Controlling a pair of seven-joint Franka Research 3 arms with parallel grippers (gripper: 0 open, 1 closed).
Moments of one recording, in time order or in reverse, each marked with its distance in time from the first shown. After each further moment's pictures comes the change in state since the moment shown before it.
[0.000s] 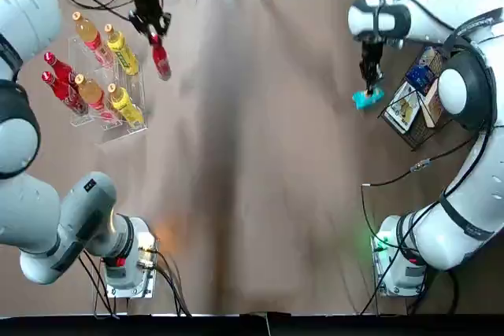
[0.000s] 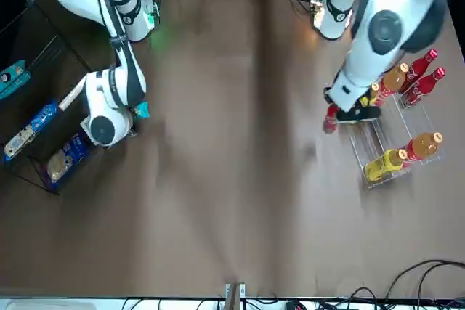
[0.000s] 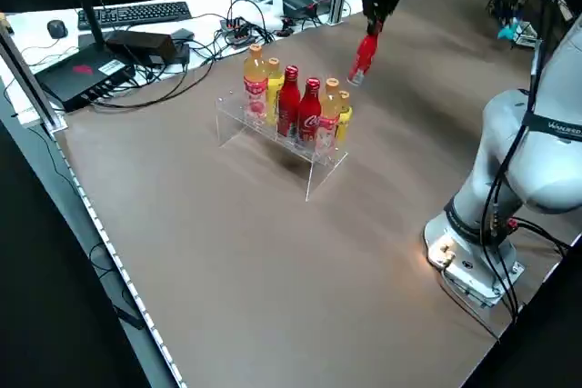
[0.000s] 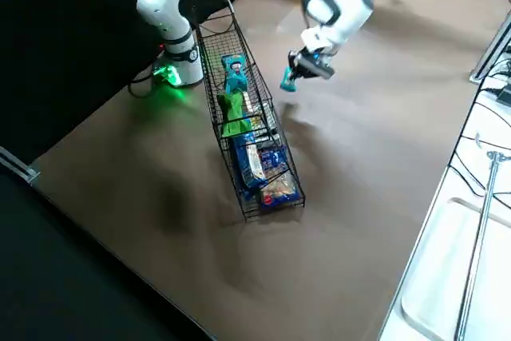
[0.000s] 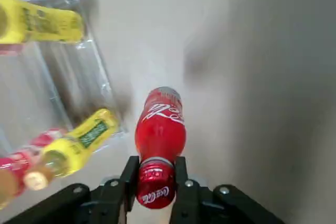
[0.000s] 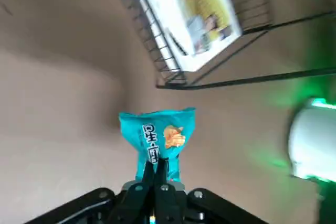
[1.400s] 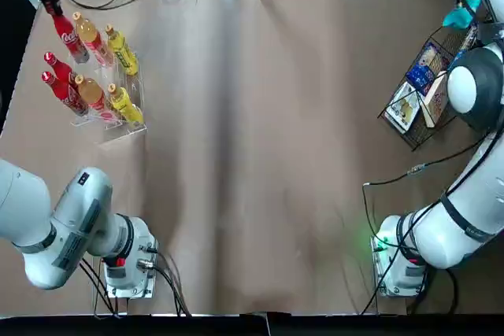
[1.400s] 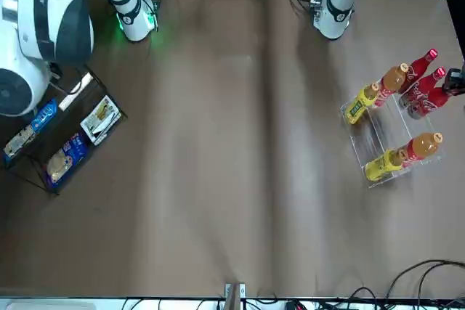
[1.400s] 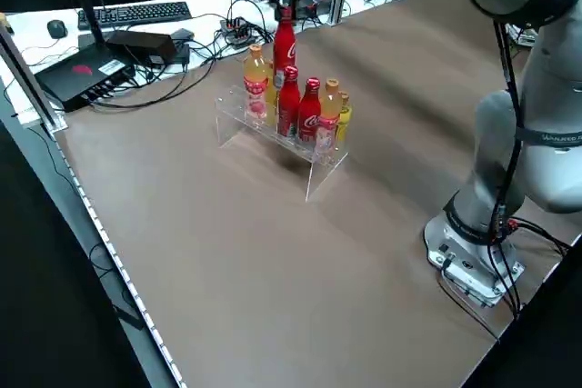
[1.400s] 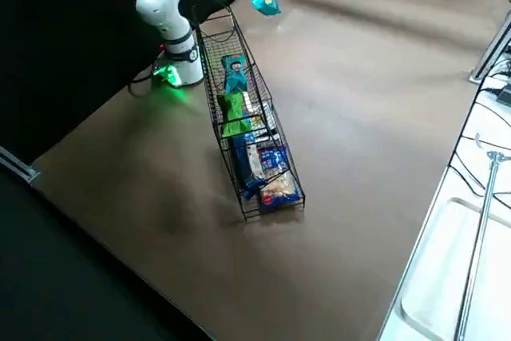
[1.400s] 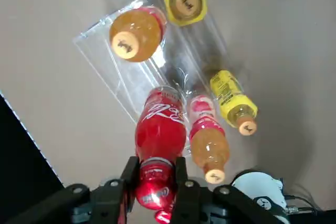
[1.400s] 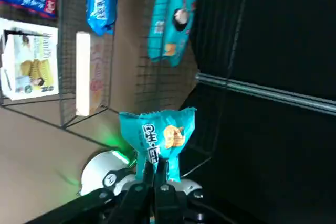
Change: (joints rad) left arm 0.275 0.239 0.121 0.404 0.231 -0.381 0.682; right arm -0.027 -0.047 -0.036 0.671 -0.483 -0.907 -0.832
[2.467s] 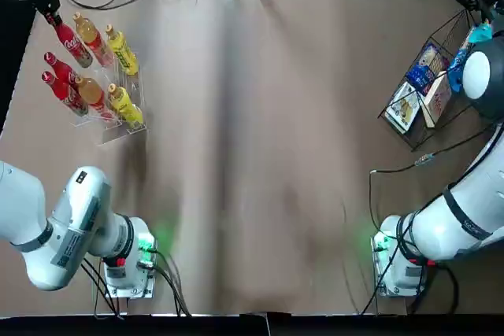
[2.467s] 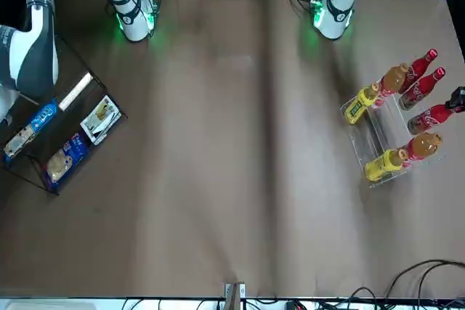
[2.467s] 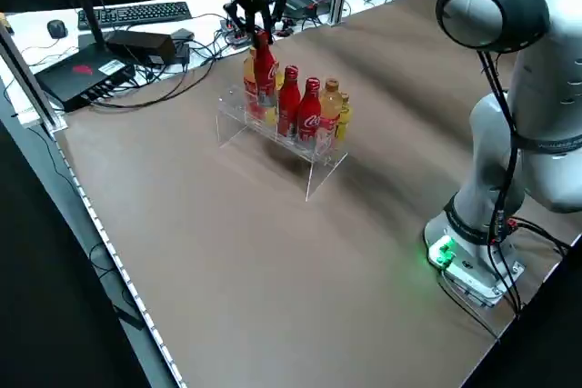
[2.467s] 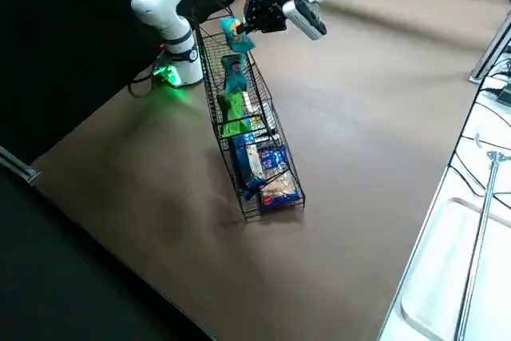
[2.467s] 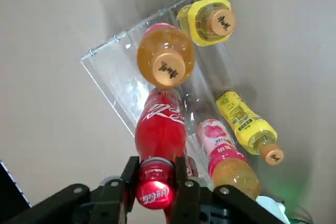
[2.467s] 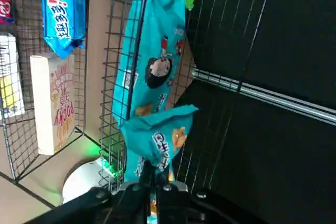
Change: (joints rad) left arm 0.062 0.125 0.004 -0.019 0.000 0.119 0.015; right arm -0.185 -0.009 -0.001 -0.151 -0.019 0.128 -0.095
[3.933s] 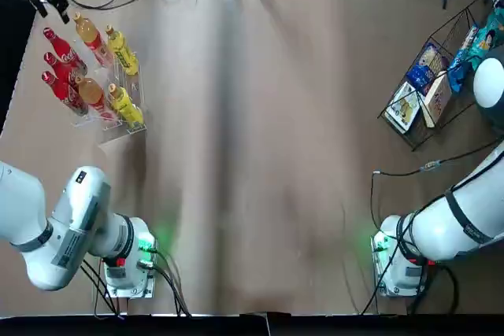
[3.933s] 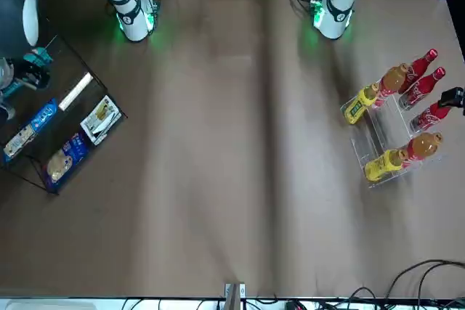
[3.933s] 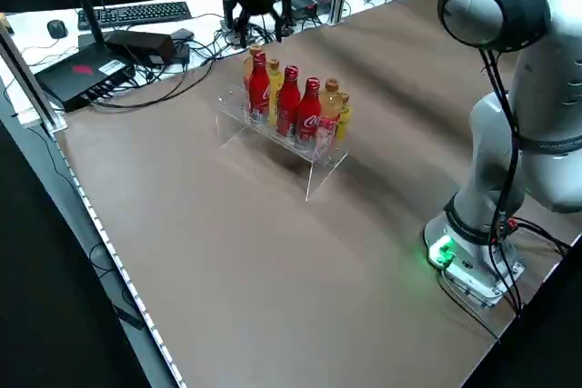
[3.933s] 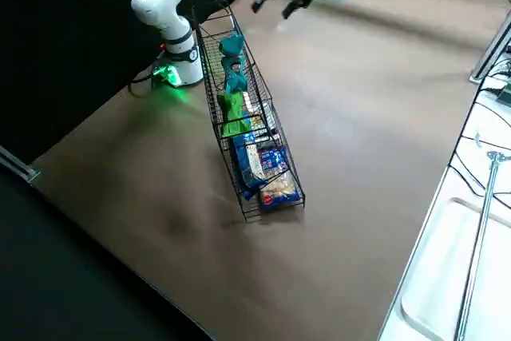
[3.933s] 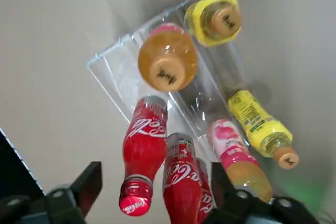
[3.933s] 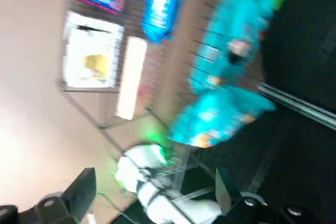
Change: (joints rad) left arm 0.006 -0.007 -0.052 -0.037 0.075 0.033 -0.013; right arm 0.005 -0.076 0.016 0.063 0.272 0.090 -0.050
